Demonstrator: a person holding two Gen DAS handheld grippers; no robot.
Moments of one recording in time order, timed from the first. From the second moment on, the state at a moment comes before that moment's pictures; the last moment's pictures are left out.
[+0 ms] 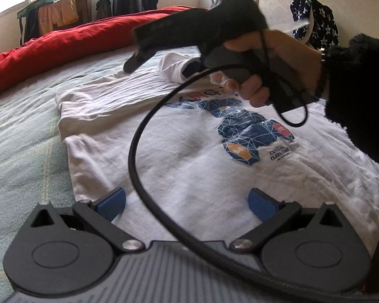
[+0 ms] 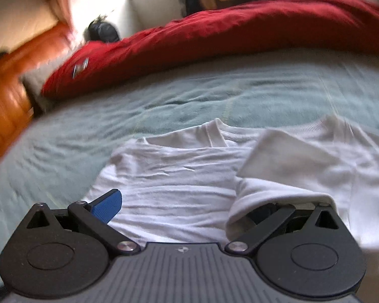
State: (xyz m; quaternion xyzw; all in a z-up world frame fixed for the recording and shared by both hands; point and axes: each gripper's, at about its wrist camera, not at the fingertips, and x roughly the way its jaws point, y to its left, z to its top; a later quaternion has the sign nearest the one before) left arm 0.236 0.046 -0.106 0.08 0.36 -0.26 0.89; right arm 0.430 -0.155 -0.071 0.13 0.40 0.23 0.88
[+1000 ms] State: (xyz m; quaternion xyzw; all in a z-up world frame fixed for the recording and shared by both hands) left arm 0.236 0.045 -0.108 0.08 0.36 -0.26 0.89; right arm 0.411 -0.111 -0.049 0.06 0.35 0.32 0.88
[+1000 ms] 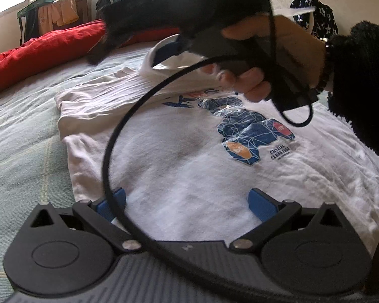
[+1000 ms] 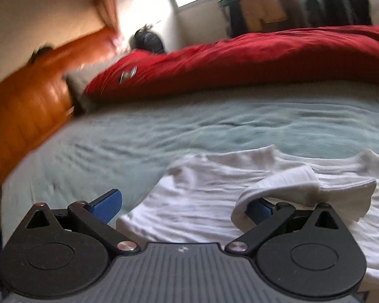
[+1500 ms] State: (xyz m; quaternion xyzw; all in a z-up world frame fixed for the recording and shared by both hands) left arm 0.236 0.046 -0.108 0.08 0.36 -0.26 0.89; right arm 0.402 -0.153 -0.063 0.10 0.38 0.24 0.89
